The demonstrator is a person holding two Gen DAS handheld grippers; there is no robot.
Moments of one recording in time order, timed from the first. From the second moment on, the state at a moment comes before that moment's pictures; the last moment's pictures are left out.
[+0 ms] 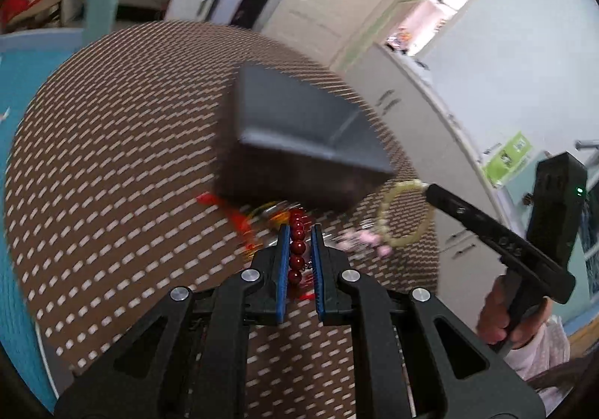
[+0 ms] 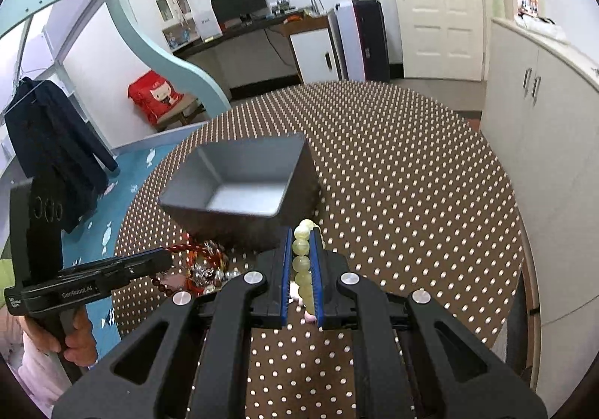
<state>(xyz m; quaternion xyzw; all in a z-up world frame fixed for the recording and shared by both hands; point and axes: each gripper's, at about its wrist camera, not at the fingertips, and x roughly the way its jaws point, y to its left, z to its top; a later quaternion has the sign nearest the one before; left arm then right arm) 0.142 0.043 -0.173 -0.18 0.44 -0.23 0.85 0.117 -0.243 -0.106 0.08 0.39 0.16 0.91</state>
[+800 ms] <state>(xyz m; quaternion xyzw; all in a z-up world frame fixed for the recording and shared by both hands) 0.161 0.030 -0.188 -0.02 0.47 -0.21 0.86 0.126 -0.228 -0.113 0.06 0.41 0.16 0.89</state>
